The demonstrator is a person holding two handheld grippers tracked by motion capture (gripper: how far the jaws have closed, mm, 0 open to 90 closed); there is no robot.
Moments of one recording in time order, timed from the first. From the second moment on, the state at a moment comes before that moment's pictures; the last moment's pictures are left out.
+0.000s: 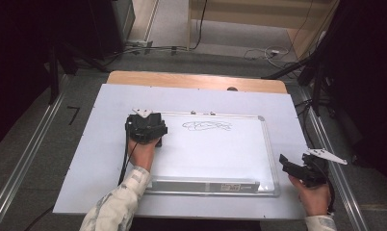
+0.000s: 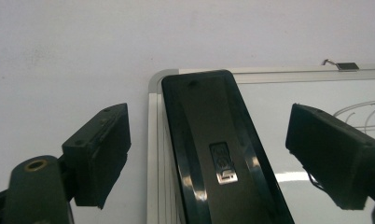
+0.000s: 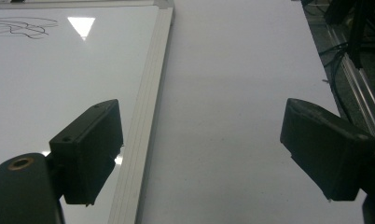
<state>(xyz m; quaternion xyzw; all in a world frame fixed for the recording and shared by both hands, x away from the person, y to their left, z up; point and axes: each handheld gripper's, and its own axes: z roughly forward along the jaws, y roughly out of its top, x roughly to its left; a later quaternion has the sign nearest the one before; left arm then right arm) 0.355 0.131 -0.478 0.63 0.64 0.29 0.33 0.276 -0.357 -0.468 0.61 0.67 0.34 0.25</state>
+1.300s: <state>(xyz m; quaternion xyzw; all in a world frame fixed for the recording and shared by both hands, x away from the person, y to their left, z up) 0.373 0.123 -0.497 0.65 0.63 0.28 0.32 0.276 -0.357 -0.470 0.61 0.68 0.33 0.25</state>
